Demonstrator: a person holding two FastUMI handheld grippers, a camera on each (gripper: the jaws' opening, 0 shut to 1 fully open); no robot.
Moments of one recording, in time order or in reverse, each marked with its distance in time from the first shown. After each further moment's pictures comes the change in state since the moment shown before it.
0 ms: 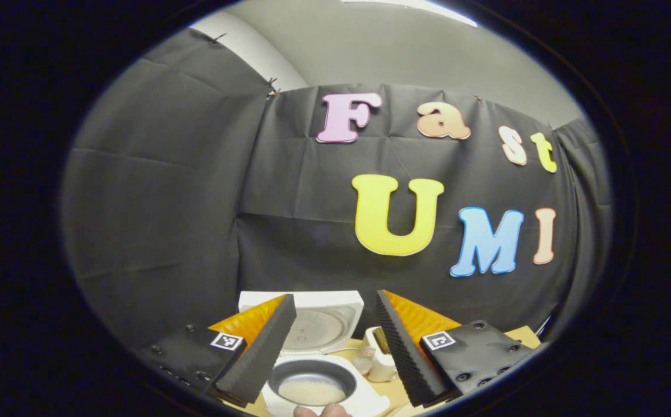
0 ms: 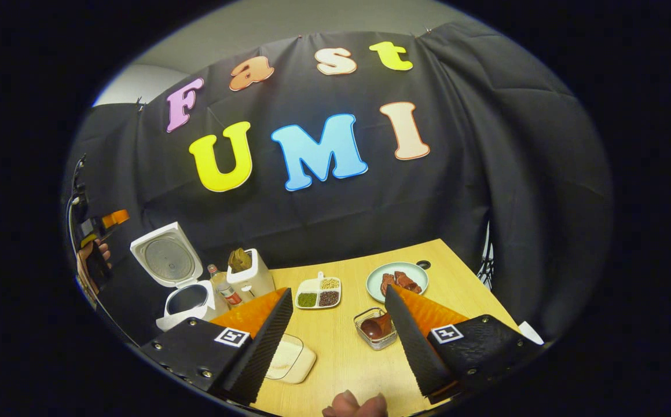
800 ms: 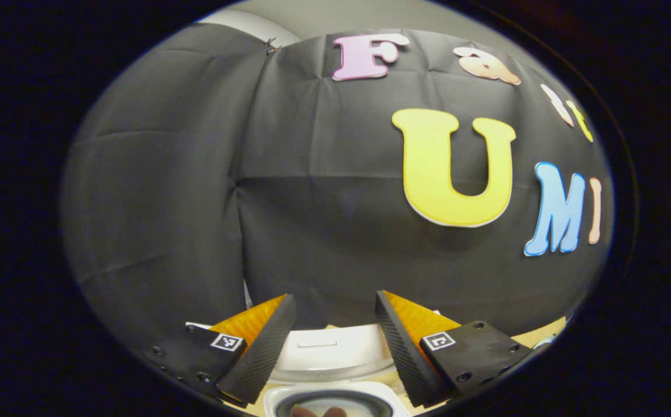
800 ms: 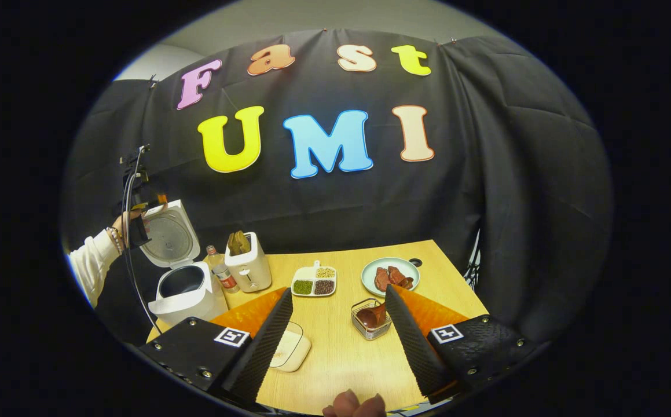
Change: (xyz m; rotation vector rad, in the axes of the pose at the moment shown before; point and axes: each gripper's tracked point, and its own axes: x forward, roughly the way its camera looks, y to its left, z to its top) left arm 0.191 0.046 -0.087 0.074 0.202 0.147; right arm -0.014 0.019 -0.004 -0.101 0.063 -0.042
